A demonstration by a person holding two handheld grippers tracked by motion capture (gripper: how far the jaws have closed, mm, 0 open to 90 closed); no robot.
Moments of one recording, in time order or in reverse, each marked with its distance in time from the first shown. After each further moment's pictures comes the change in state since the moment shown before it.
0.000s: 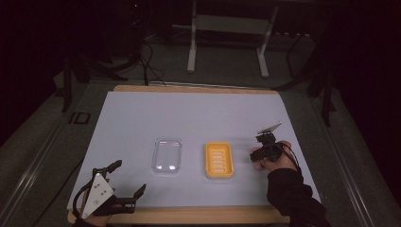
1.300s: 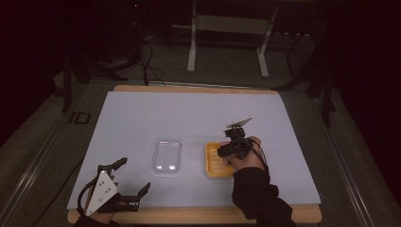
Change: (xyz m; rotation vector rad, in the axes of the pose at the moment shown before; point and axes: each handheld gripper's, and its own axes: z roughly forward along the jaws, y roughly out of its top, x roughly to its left) left arm -0.002 0.005 0.009 -0.013 -0.025 0.012; right arm 0.106 0.018 -0.033 -0.074 0.110 0.007
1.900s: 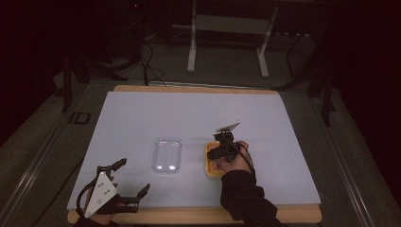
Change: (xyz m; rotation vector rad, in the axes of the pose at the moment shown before) left arm -0.001 0.000 -0.003 -0.006 -0.006 -0.001; right arm 0.023 -0.002 0.030 0.016 0.004 0.013
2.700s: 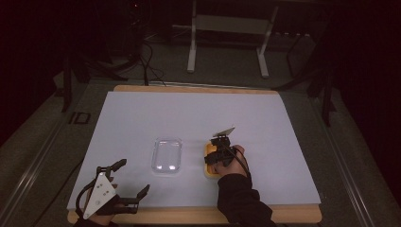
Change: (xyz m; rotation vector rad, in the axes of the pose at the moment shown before) left arm 0.000 0.000 -0.002 -0.011 -0.006 -0.001; right arm 0.006 -0.007 0.015 0.024 -0.027 -0.005
